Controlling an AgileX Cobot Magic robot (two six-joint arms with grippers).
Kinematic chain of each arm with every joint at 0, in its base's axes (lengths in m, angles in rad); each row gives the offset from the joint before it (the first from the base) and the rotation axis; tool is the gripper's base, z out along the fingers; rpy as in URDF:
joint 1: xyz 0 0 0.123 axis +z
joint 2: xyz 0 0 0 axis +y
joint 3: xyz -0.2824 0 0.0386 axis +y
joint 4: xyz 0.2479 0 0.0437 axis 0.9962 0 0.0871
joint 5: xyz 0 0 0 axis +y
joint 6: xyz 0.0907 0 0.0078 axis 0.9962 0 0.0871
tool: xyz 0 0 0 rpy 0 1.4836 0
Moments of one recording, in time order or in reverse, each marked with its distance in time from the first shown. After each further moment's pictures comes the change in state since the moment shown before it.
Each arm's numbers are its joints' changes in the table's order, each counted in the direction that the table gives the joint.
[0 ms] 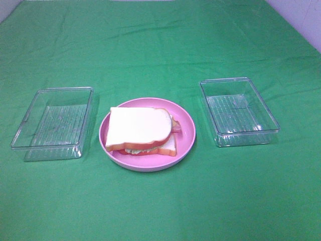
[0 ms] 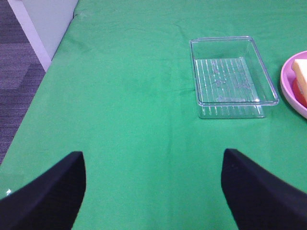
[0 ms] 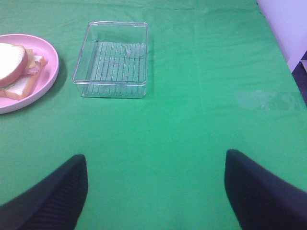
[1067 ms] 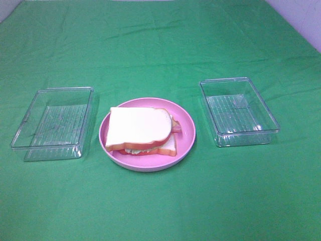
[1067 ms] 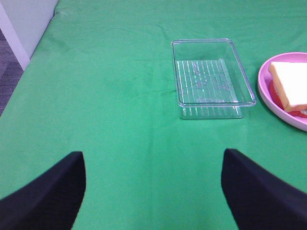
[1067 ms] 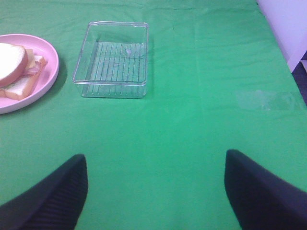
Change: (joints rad) left arm 0.000 0.000 0.000 -0.067 0.000 0.005; right arm 0.000 0.000 0.000 0.000 0.000 0.000
